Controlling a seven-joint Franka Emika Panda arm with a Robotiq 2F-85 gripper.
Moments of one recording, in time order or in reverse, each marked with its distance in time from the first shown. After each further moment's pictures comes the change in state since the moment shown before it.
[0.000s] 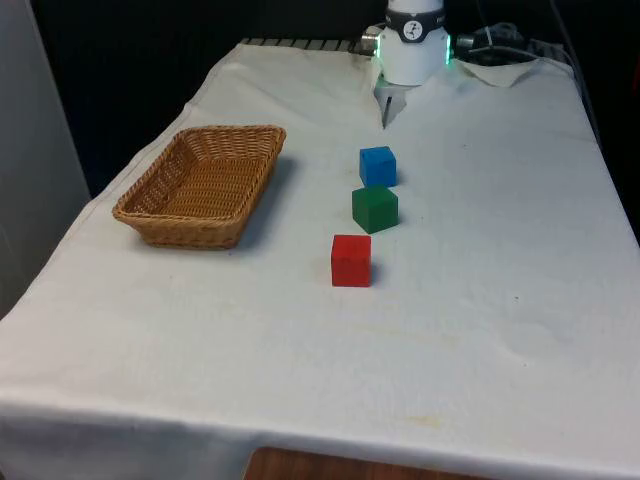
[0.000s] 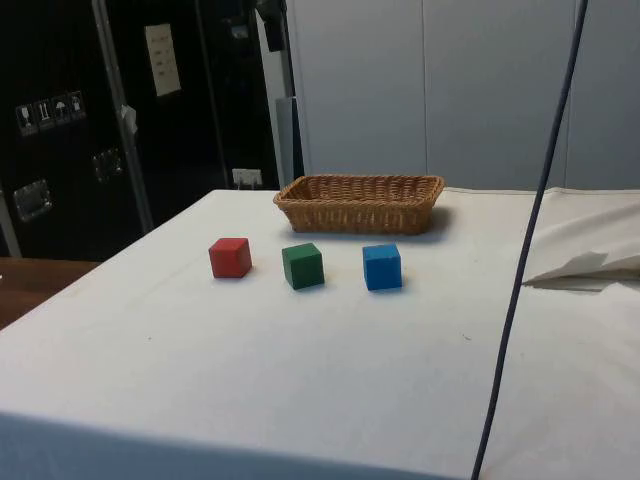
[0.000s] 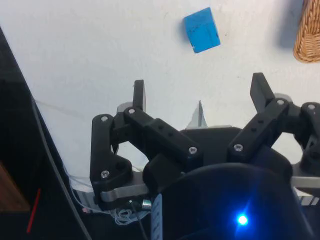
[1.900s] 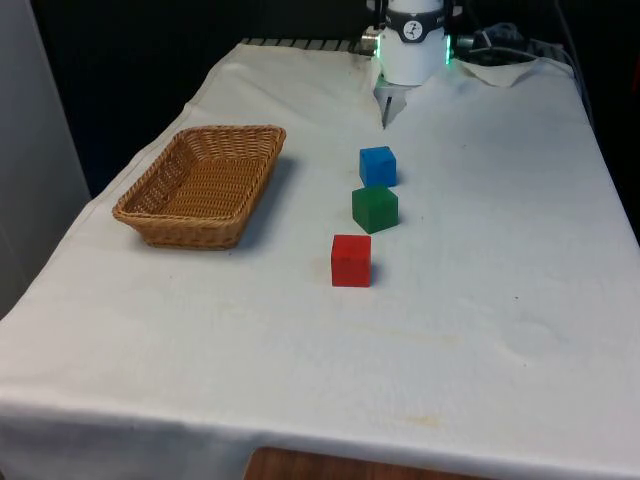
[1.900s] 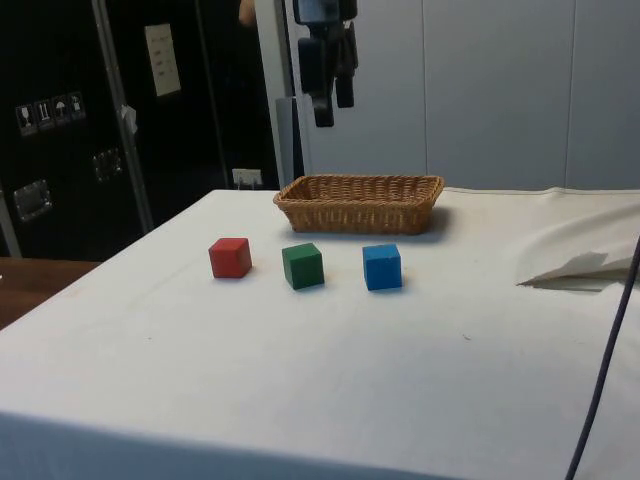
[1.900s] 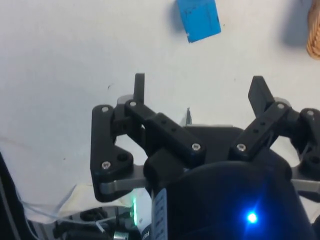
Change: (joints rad) arm 0.003 -0.259 0.039 -0.528 -0.082 0.355 0.095
